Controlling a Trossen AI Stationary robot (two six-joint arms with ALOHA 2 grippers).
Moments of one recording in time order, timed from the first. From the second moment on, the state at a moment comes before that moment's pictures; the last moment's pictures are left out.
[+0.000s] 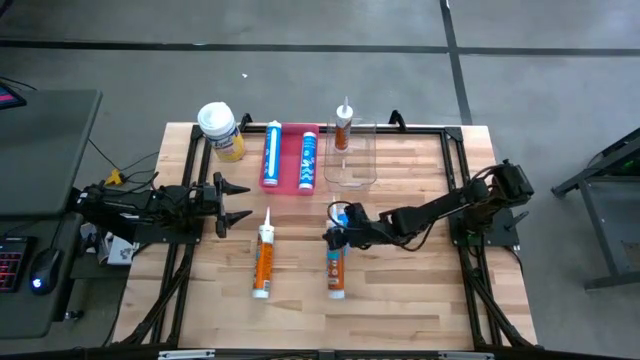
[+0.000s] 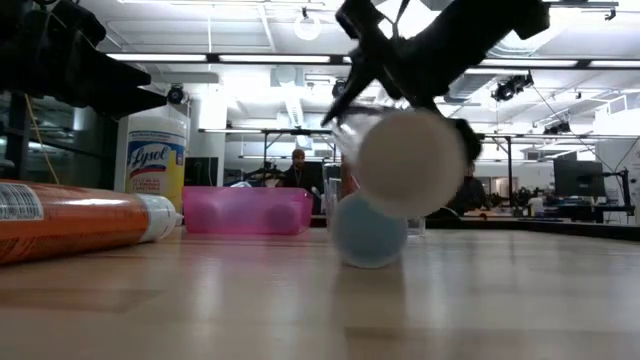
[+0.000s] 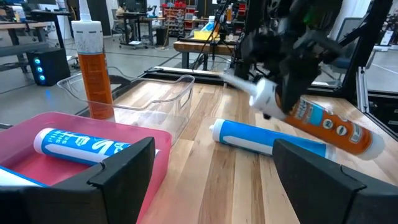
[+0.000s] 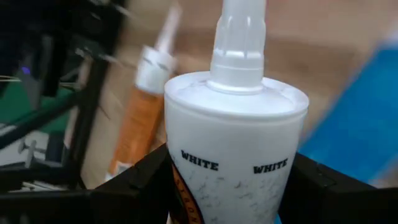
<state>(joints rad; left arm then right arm) -0.16 0.01 0.10 -0.13 -0.35 -0.06 0.24 1.67 0.97 0.03 0.32 1.40</state>
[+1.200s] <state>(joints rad) -0.16 0.01 0.10 -0.13 -0.35 -0.06 0.11 1.46 1.44 -0.28 1.09 0.13</state>
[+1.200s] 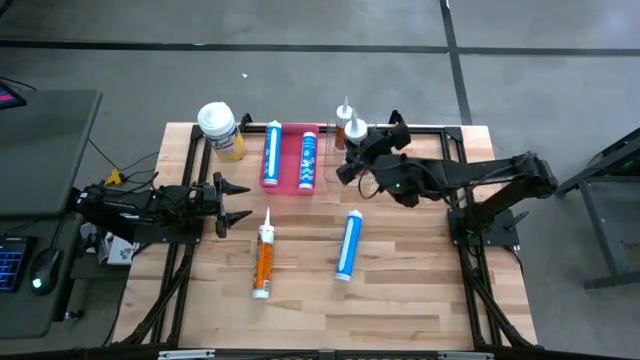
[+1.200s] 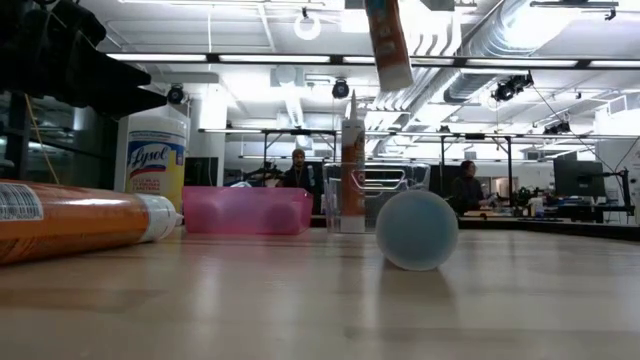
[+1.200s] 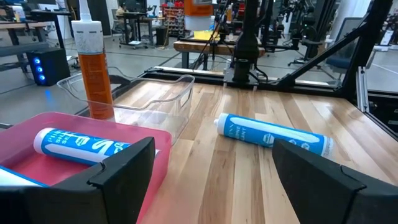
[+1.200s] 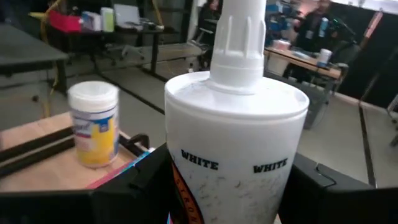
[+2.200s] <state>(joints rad) -0.16 0.01 0.10 -0.13 -0.35 -0.06 -0.20 1.26 0.72 0.54 0.43 -0.14</state>
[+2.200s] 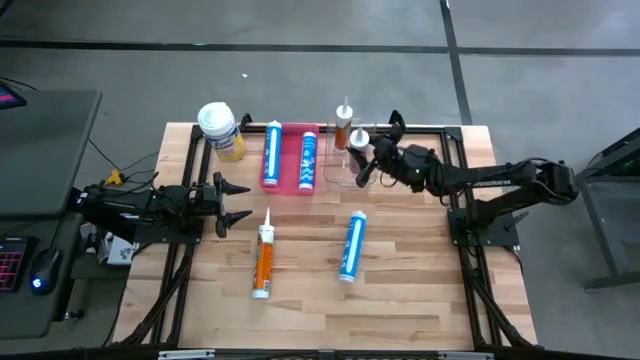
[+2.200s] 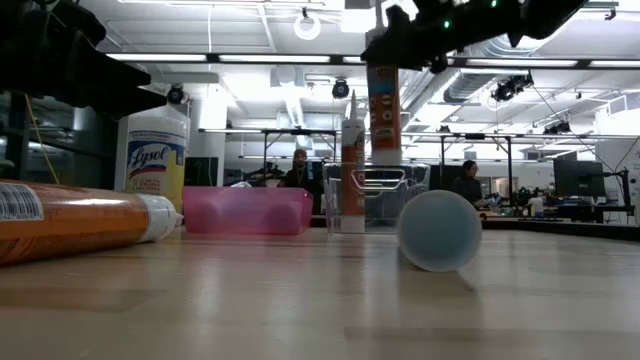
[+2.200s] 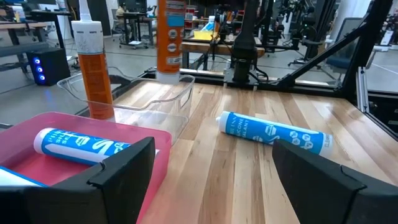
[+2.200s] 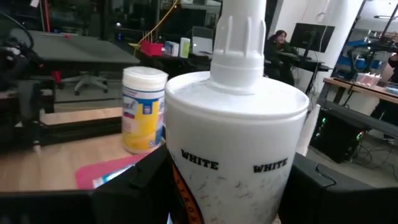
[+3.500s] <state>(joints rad) -0.16 0.01 0.10 -0.13 -0.35 -0.06 -0.78 1.40 0.61 0.85 -0.37 -0.04</state>
